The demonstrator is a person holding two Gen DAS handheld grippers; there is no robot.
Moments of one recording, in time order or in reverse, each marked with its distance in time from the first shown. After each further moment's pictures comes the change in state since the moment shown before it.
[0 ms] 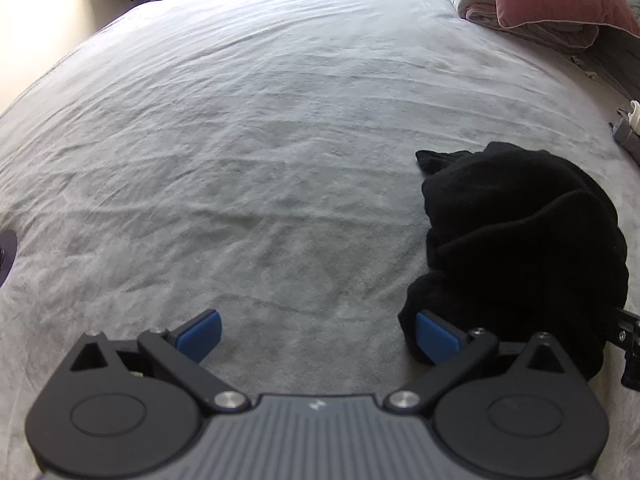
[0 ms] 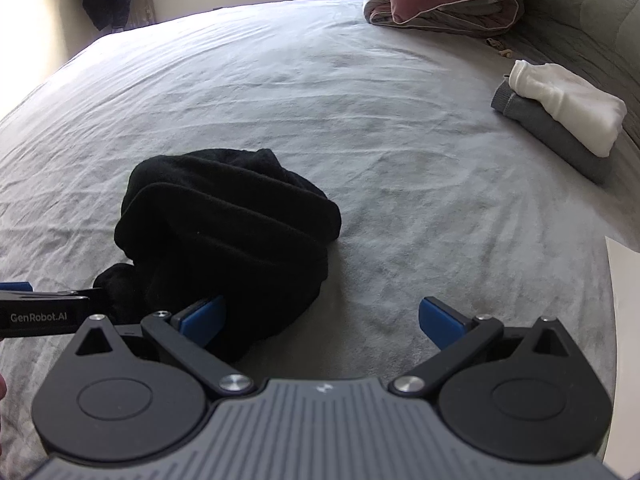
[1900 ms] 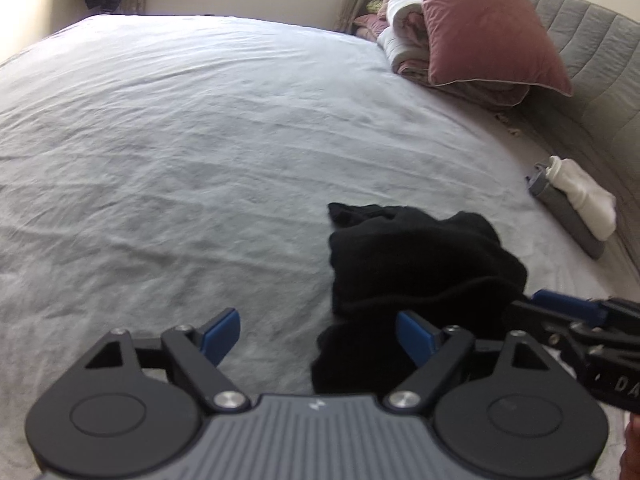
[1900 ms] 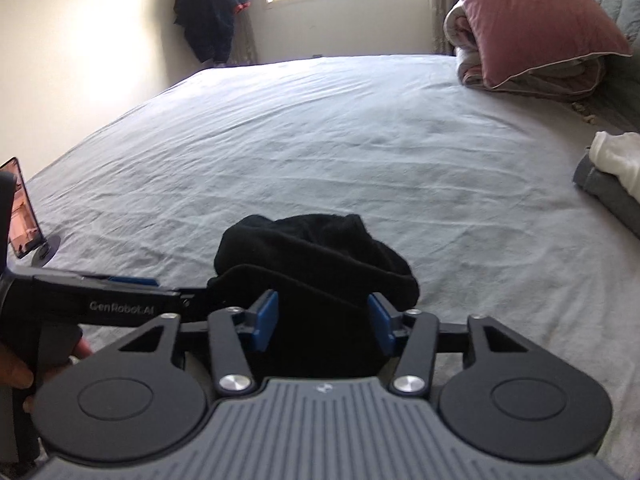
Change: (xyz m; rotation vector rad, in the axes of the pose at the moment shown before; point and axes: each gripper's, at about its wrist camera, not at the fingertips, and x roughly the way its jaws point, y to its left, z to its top) left arm -0.010 0.005 0.003 -0.090 -0.121 -0.339; right arm -0.021 -0.002 0.008 -0.133 -0.165 0.306
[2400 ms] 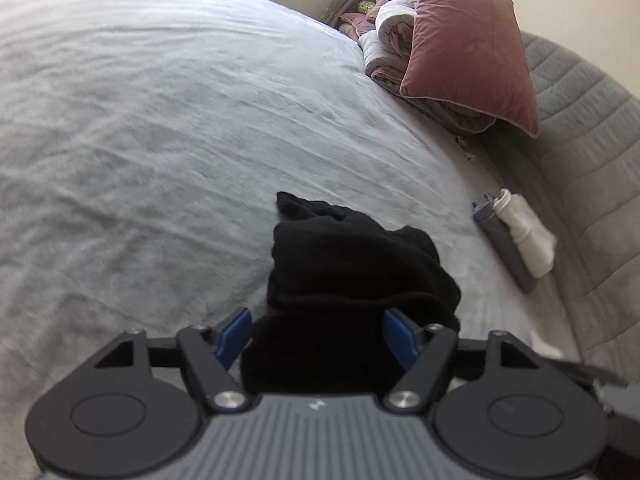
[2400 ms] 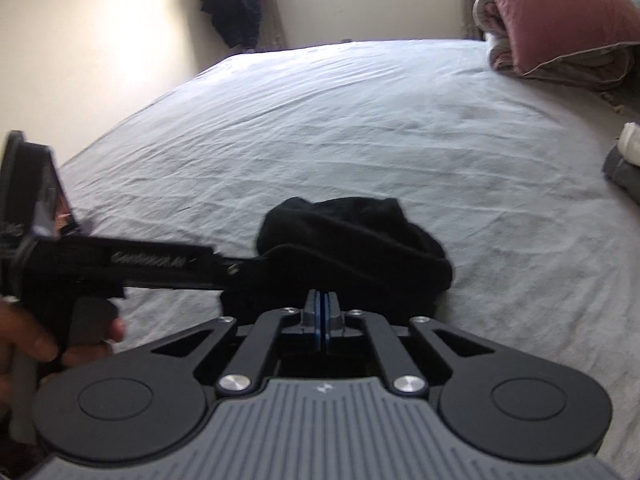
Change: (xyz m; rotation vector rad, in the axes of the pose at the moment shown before) left arm 0.003 0.011 0.001 -0.167 0.030 -0.211; right arm -0.009 0.007 -0.001 -0.007 0.058 0.111
